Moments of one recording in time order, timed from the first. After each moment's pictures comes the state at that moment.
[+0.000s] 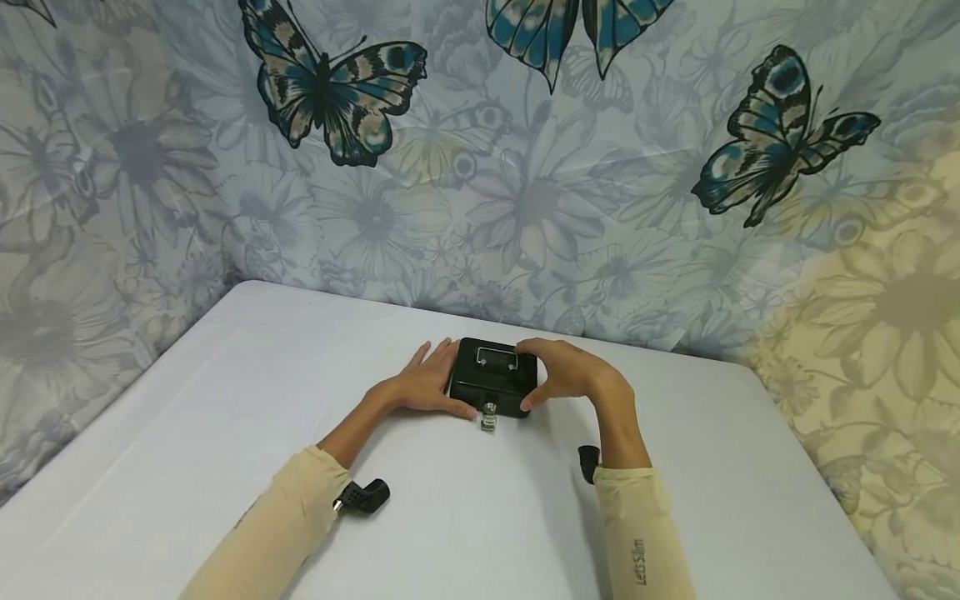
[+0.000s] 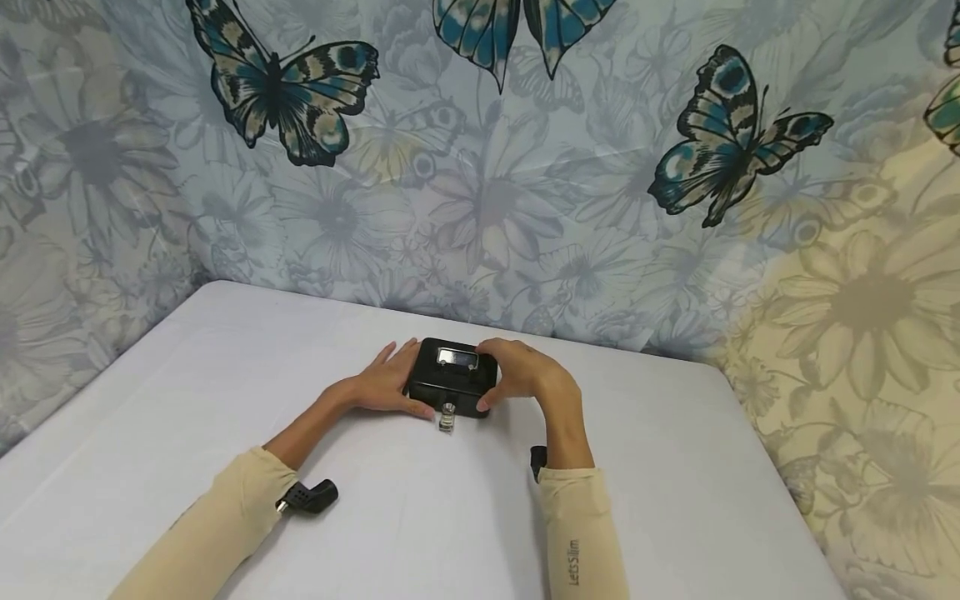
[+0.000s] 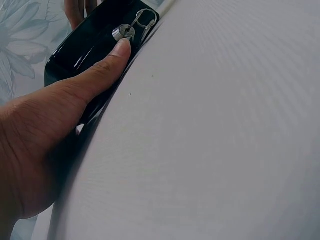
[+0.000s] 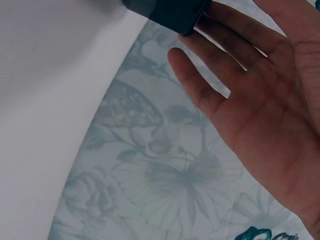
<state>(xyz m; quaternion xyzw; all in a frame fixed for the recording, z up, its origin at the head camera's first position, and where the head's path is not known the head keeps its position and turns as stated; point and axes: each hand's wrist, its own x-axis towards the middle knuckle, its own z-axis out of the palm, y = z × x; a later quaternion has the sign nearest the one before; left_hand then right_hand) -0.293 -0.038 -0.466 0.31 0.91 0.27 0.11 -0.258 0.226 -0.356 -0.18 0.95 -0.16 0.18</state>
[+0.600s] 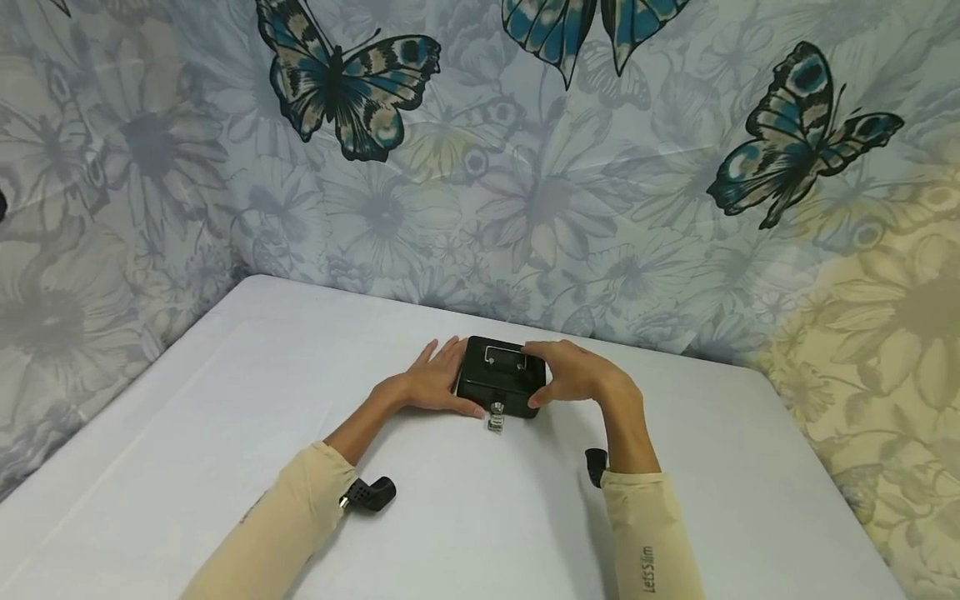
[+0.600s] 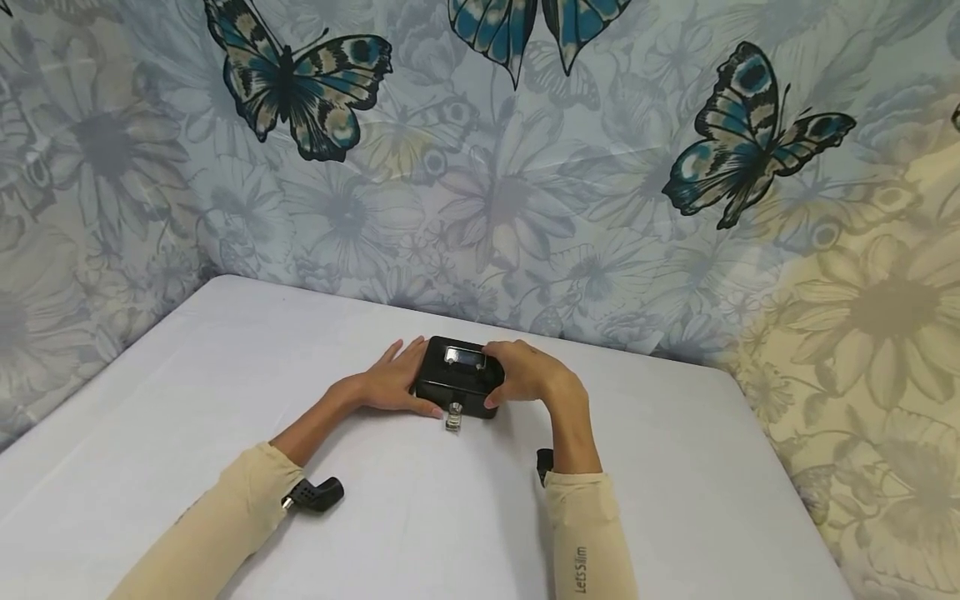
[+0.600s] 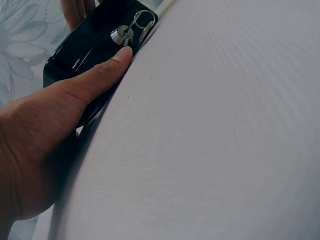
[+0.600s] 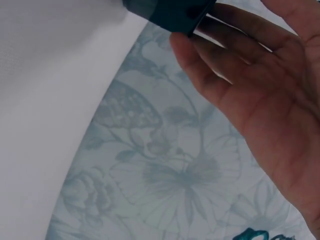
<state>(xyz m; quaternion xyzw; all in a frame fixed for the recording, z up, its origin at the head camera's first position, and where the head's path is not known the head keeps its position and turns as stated) -0.304 -0.039 -0.481 0.30 0.91 0.25 0.11 -0.256 0.219 -0.355 -0.18 0.96 -0.14 0.18</state>
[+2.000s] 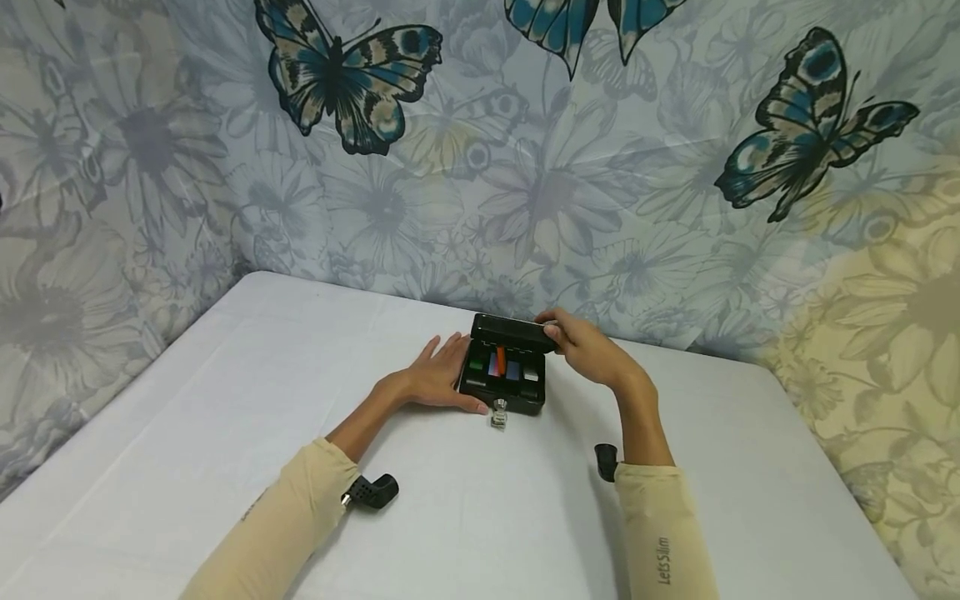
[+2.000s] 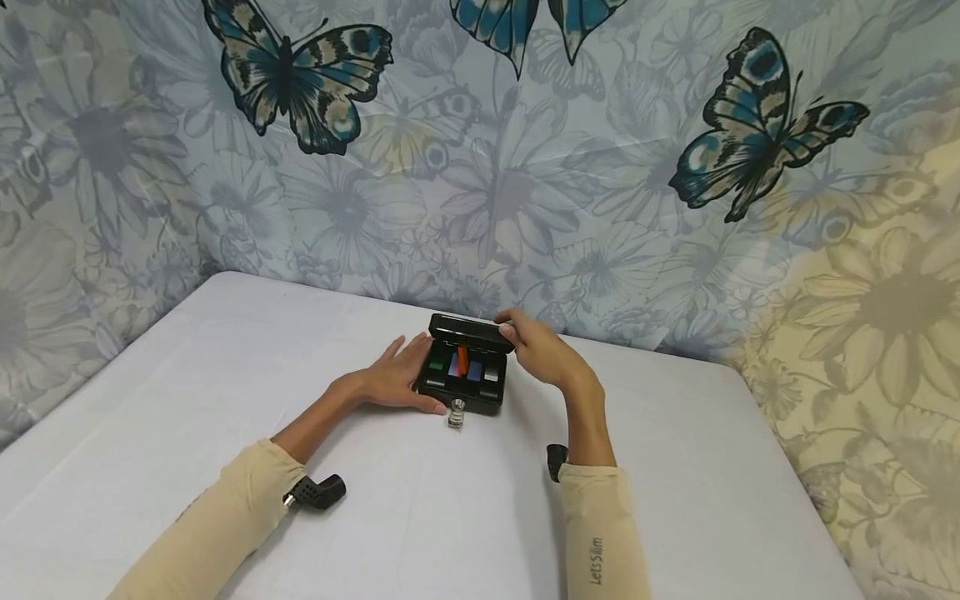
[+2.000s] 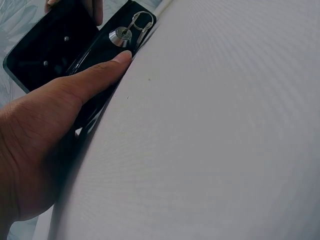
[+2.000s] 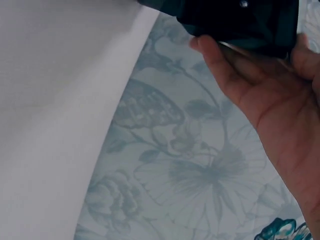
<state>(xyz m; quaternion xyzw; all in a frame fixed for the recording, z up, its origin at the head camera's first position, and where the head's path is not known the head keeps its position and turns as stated) -0.303 -0.038 -0.481 0.30 0.91 0.25 0.11 -0.275 0.239 -0.366 -0.23 0.91 -0.32 0.08</state>
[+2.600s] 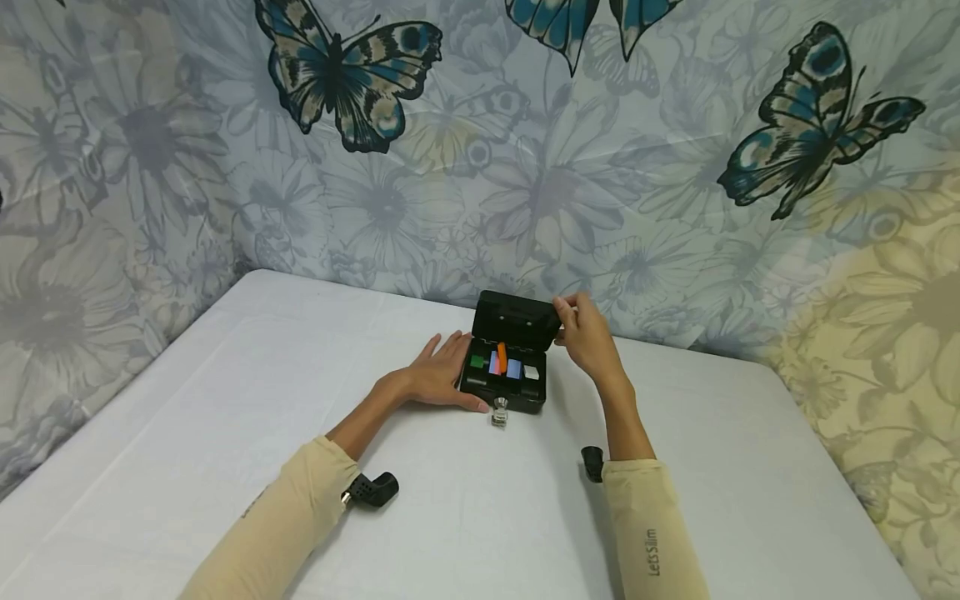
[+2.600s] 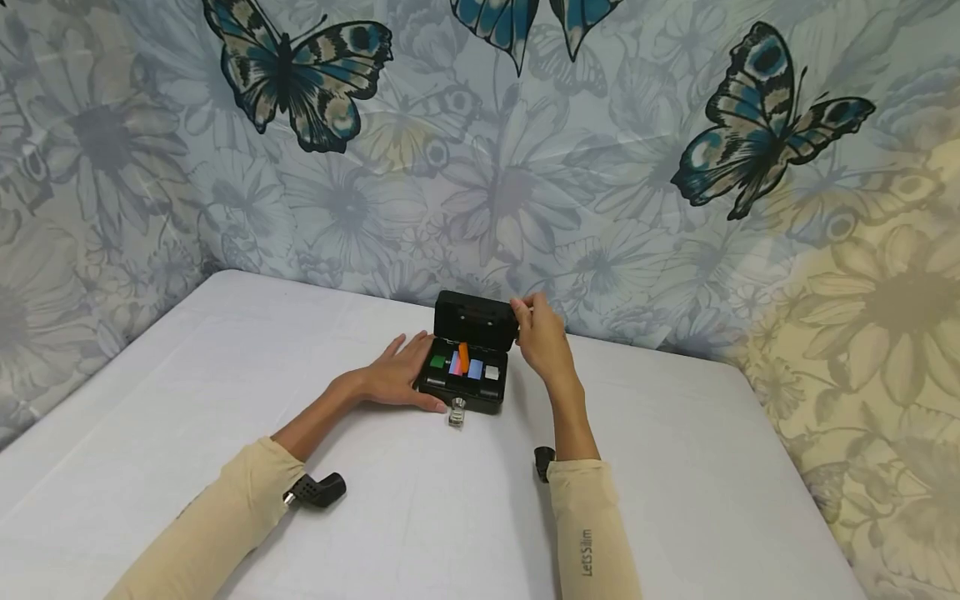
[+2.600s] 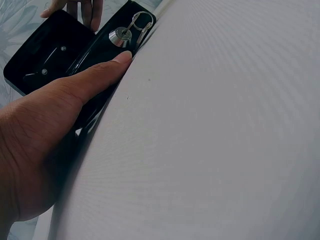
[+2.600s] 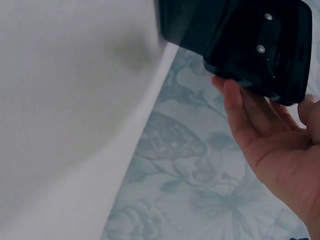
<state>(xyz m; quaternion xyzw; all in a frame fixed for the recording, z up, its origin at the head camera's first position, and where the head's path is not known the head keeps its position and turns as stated) -0.305 -0.038 -0.482 0.30 0.92 0.24 0.12 -0.289 0.227 -0.386 -0.08 0.90 -0.41 -0.06</state>
